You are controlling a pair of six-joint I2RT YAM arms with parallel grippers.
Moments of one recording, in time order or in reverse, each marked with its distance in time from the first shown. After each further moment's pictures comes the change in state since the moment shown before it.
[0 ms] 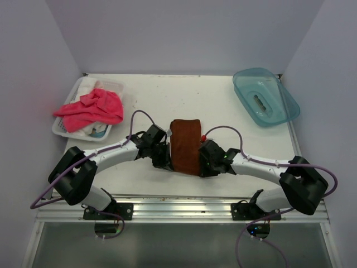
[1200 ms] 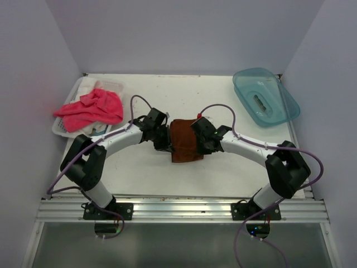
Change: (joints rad) left arm 0.108 0.153 0.220 -0.043 -0.066 0.010; right arm -0.100 0.198 0.361 -0.157 0.143 -0.091
